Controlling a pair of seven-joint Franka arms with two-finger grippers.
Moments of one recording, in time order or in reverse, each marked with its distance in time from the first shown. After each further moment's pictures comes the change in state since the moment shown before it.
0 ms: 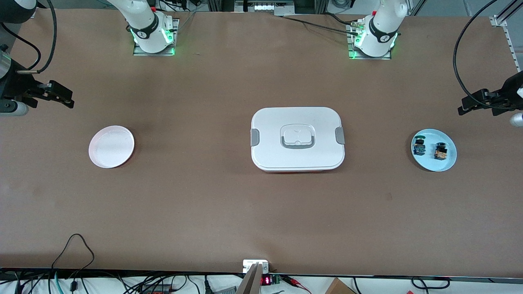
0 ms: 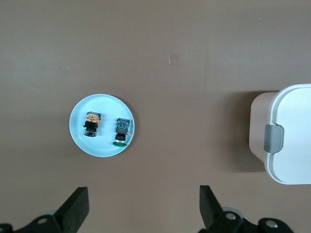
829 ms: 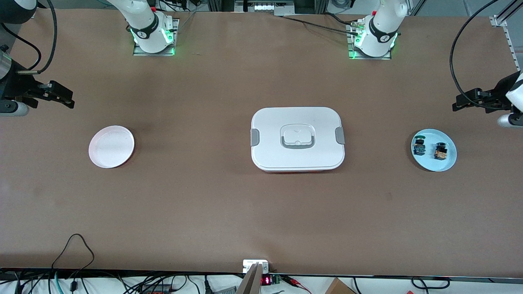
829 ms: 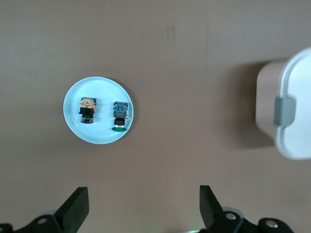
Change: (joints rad) left arm 0.013 0.025 0.004 -0.038 0.013 -0.048 0.152; right arm 0.000 0.002 0.000 0.000 0.013 0.001 0.000
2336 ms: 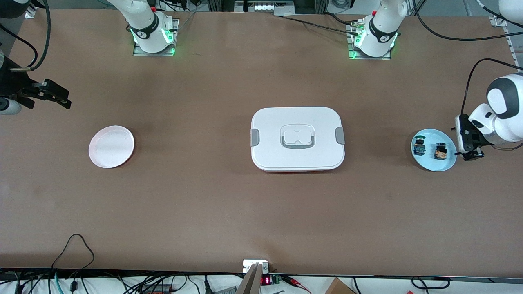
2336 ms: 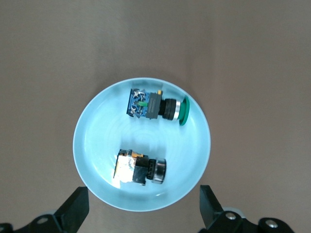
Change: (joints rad) left arm 0.200 0.262 0.007 -0.349 0.069 0.675 1.654; right arm -0.002 0.004 -0.002 0.035 0.007 -0.001 -0.001
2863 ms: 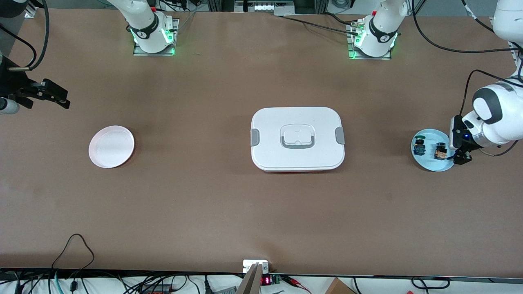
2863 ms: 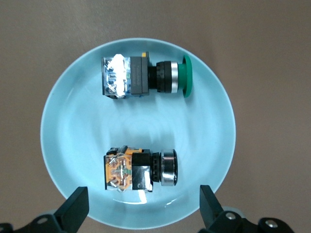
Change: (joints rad) left arm 0.054 0.124 -0.001 -0.035 -0.038 0.212 0.256; right arm -0.001 0.000 -0.001 0.003 0.000 0.000 0.000
